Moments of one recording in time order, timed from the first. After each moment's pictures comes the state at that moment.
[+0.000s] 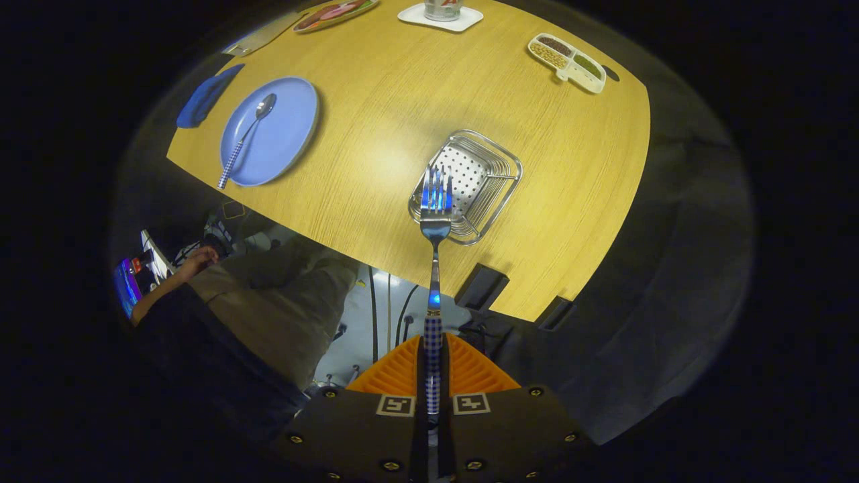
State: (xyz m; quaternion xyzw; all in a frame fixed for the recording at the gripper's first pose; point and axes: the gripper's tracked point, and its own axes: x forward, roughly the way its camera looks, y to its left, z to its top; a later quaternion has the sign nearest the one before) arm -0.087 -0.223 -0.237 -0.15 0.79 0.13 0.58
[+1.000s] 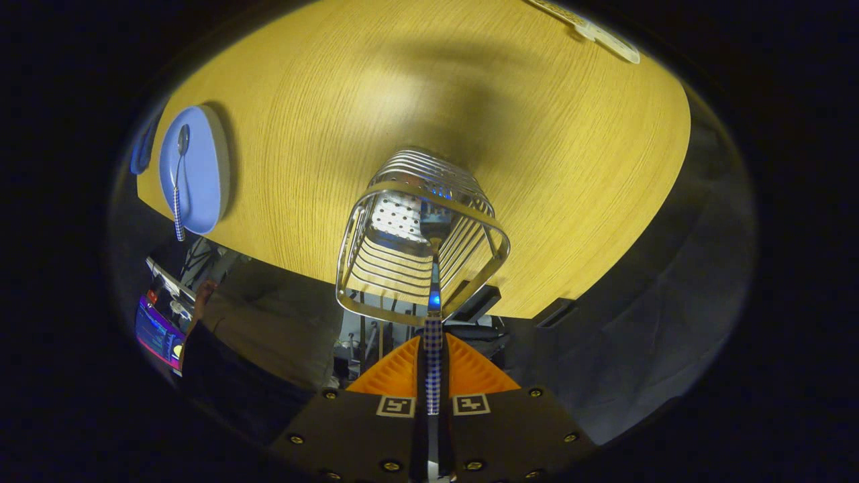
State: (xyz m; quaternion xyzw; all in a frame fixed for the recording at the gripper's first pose) arm -0.023 -0.223 -0.287 -0.12 0.88 0.09 0.45
